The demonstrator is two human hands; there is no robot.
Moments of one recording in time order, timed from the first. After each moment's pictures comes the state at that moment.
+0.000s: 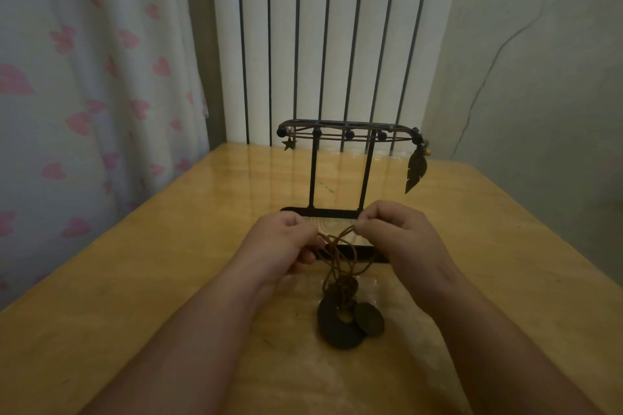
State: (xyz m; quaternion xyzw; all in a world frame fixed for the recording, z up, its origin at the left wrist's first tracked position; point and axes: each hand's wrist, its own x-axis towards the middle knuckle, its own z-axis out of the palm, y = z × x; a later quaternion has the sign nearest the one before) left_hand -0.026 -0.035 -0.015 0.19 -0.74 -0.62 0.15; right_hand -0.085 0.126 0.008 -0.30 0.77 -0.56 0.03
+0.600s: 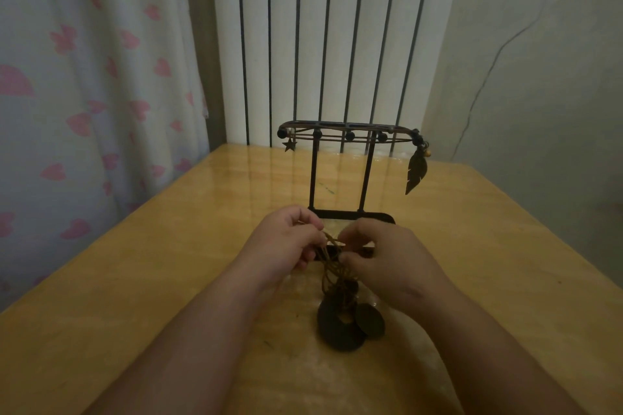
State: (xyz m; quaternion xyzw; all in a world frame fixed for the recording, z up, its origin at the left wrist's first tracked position) left_hand -0.026 -0.035 -0.013 0.14 -0.76 -0.62 0.16; right_hand -0.088 0.119 -0.005 -0.33 0.89 -0.33 0.01
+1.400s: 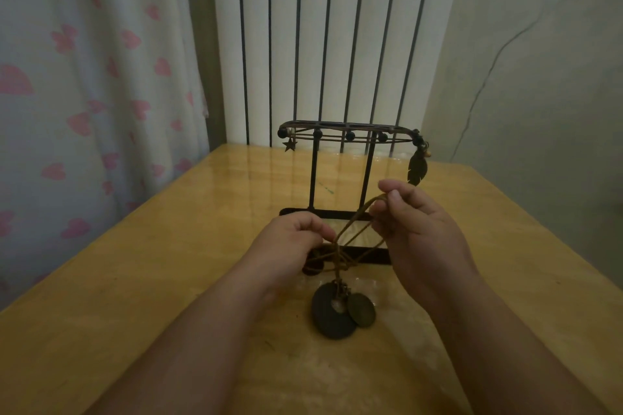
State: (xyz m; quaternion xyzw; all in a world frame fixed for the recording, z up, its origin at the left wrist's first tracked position) left_hand -0.024 -0.026 -0.009 0.15 -0.79 -0.57 0.13; right_hand -0.090 0.125 0.009 -0.19 0.54 -0.81 0.11
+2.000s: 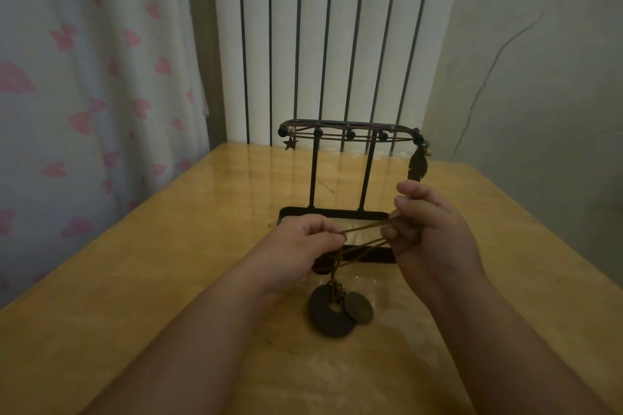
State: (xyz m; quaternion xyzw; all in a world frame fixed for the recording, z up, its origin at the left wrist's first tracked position) left_hand -0.023 -0.028 -0.011 0.09 -0.80 -0.59 0.08; right_hand -0.090 0.128 0.012 -0.15 0.50 -0.85 0.09
